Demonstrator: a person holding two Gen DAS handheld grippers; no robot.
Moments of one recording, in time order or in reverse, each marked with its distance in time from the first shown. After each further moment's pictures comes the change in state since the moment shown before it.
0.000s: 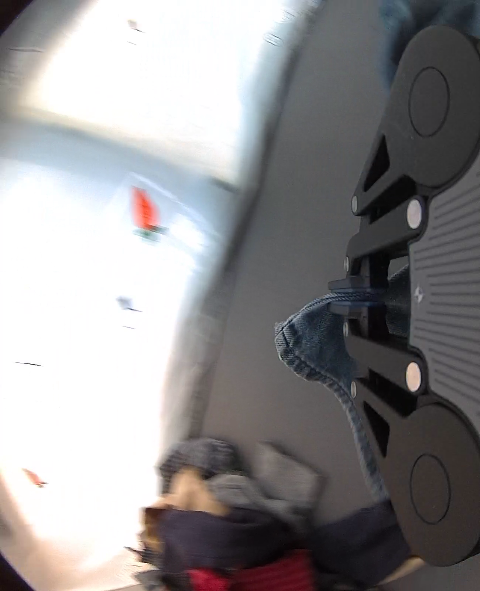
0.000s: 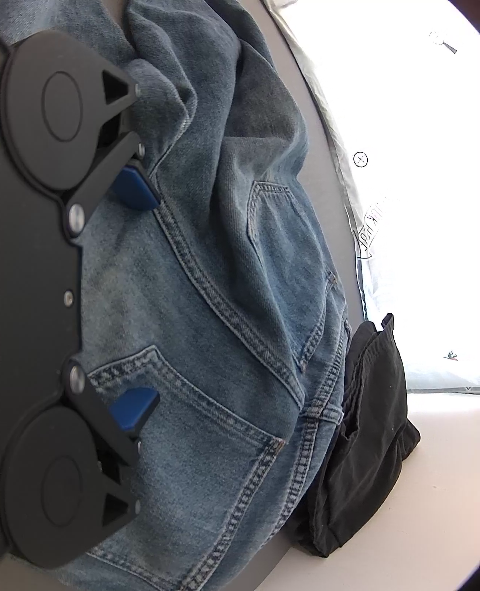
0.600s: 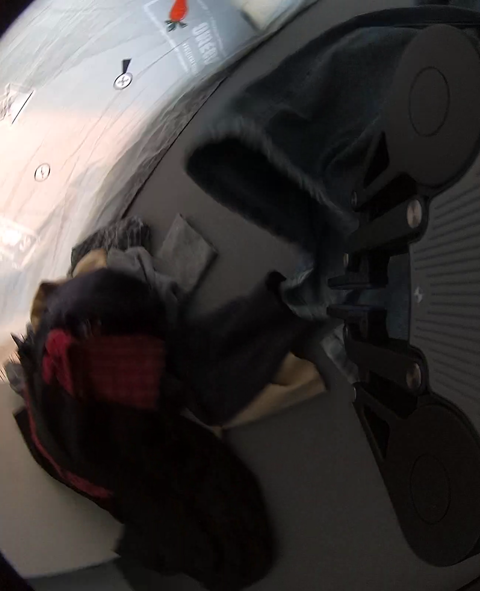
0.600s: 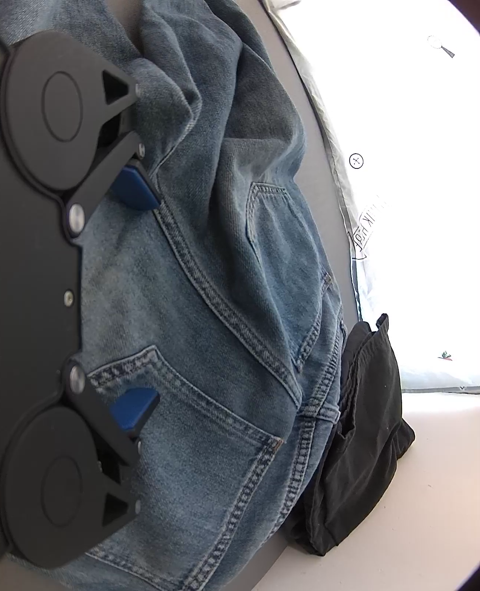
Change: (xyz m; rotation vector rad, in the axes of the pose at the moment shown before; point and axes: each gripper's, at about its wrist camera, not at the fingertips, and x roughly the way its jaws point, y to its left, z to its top) left arm -0.029 0.159 -0.098 -0.453 0.221 0.335; right arm -0.002 -0.001 -0.003 -0.001 -0.020 -0.001
